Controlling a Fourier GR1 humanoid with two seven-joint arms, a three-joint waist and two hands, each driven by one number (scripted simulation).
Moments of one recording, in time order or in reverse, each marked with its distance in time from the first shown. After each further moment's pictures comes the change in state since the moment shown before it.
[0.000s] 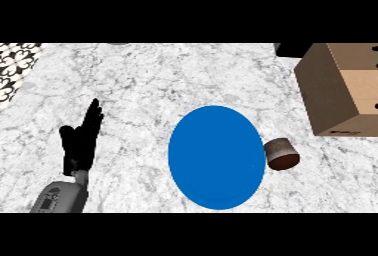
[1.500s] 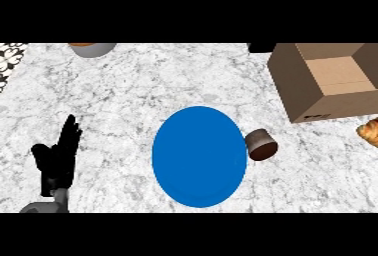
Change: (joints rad) left arm 0.131 0.058 0.040 -0.043 0.064 0.042 -0.031; right arm 0.765 -0.567 -0.036 -1.258 -0.319 -0.446 0.329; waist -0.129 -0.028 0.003
